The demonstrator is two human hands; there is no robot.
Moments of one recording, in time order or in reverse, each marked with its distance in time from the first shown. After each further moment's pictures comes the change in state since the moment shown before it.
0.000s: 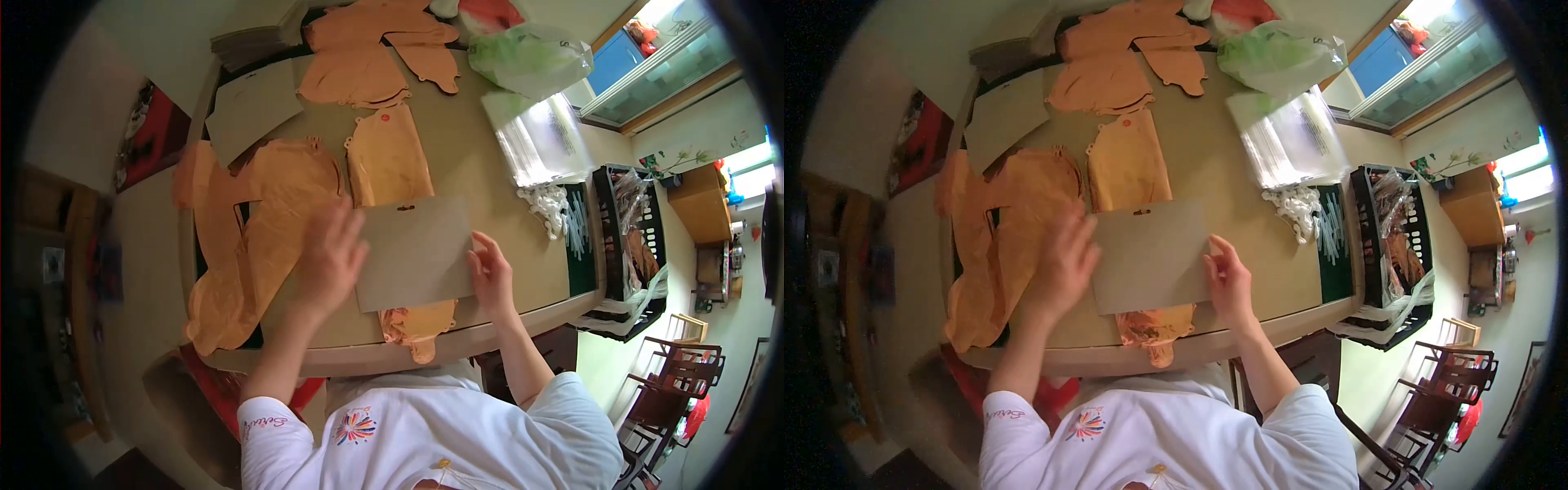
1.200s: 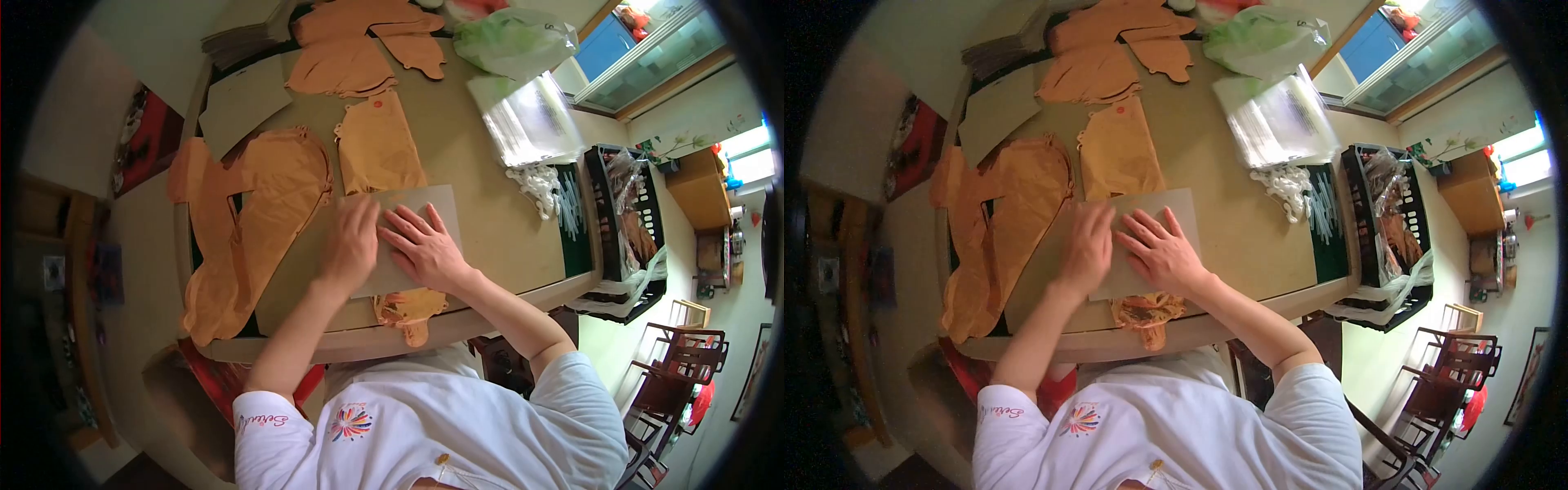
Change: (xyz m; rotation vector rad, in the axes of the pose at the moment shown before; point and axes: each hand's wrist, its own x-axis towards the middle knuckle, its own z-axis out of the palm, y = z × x) left_hand -0.002 0.009 0.056 0.111 -0.019 0.108; right_hand 0.020 -0.003 0.049 -0.772 -0.388 -0.892
